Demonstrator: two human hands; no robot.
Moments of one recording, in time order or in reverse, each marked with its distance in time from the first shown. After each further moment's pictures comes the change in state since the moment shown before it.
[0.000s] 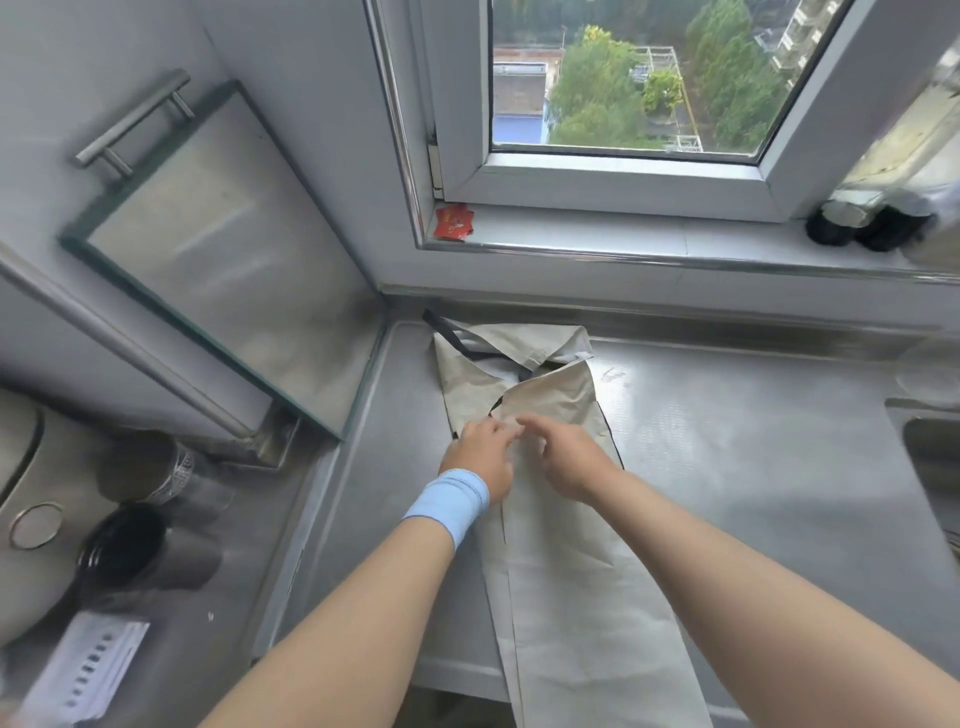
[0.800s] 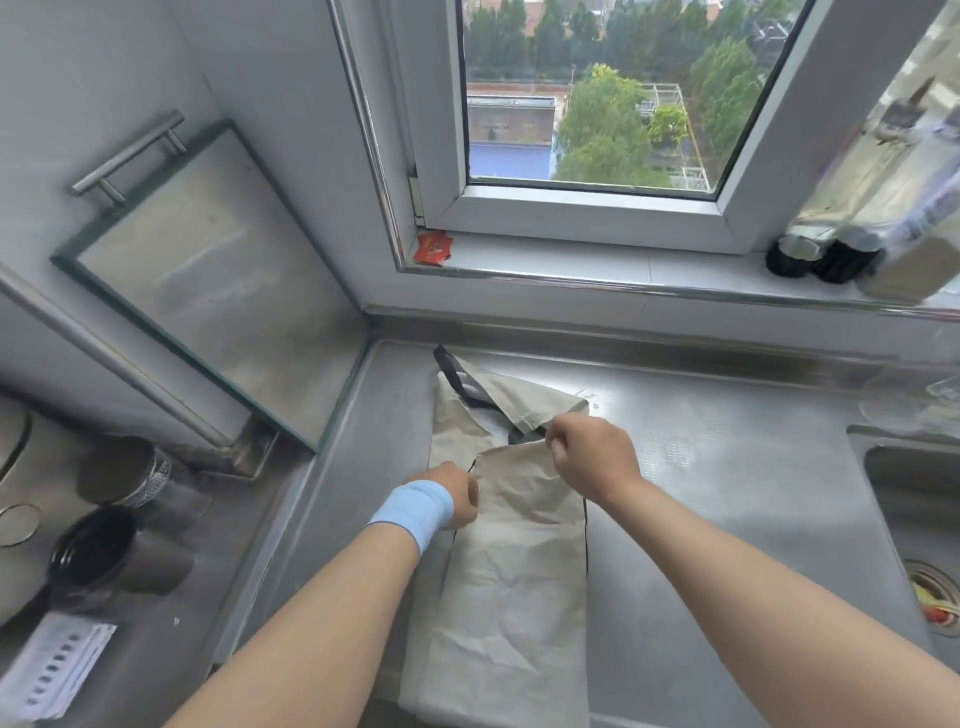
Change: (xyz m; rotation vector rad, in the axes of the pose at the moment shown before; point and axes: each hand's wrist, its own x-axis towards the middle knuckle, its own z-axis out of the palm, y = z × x) left_hand -0.012 0.019 -0.008 0.211 -0.351 -0.146; right_hand -0.031 0.028 -0.062 -0.214 0.317 -0.024
